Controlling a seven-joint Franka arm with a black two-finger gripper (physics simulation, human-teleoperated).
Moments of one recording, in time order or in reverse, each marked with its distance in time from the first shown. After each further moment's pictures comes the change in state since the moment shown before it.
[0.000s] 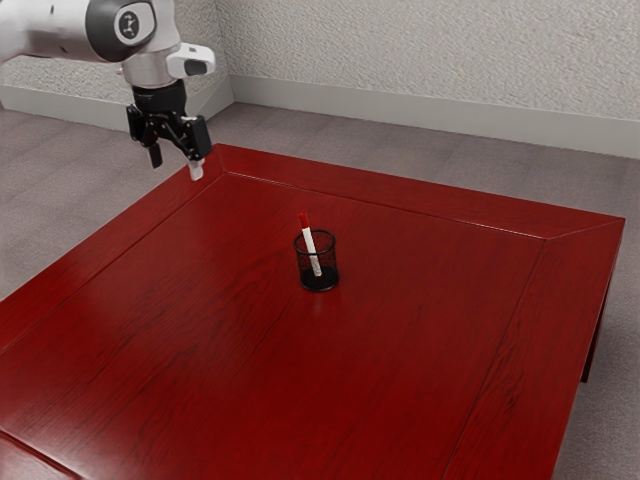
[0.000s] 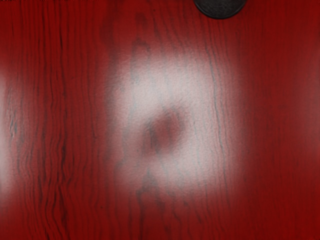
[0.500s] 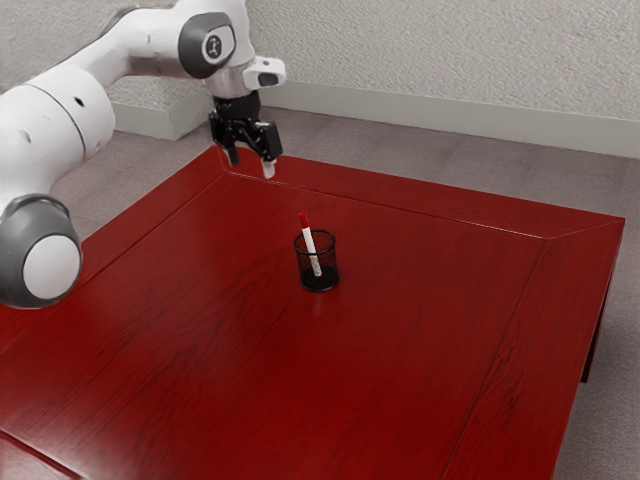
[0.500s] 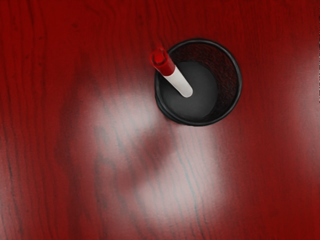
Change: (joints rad) arm 0.097 0.506 -0.176 0.589 -0.007 -0.037 0.046
